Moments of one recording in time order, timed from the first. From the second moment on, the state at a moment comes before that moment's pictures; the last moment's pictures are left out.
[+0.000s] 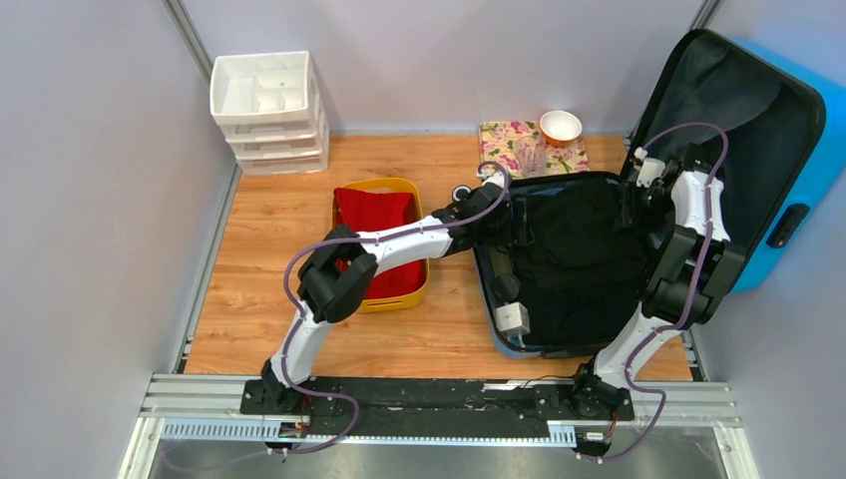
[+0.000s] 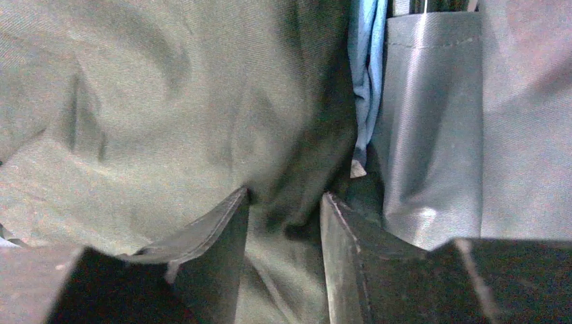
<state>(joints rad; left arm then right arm) -0.92 2.15 1.68 -0.10 0.01 -0.74 -0.44 1.84 1.58 -1.01 -0.33 -0.37</state>
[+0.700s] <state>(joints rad) -0.96 2.31 1.83 -0.08 -0.07 -0.86 -0.45 1.84 1.58 -1.01 -0.40 -0.39</state>
